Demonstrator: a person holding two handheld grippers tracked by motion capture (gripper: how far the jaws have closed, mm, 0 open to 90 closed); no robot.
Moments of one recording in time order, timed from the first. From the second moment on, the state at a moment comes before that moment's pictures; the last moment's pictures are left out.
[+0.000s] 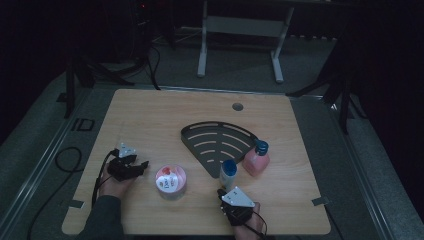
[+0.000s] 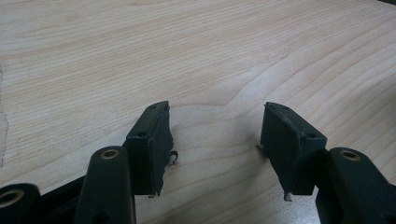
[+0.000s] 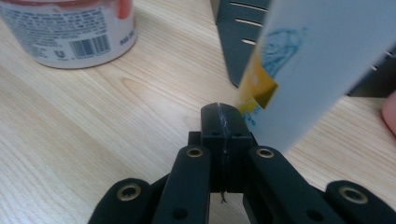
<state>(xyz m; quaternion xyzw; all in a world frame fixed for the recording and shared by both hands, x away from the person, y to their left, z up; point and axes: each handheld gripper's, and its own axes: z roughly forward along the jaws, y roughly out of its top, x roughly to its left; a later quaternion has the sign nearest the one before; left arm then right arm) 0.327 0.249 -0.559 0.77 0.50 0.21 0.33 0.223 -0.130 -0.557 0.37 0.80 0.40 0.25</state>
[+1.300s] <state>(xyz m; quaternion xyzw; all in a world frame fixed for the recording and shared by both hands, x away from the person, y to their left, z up) 0.327 0.249 -0.559 0.77 0.50 0.21 0.33 0.242 -0.109 -0.560 0.37 0.82 0.35 0.27</state>
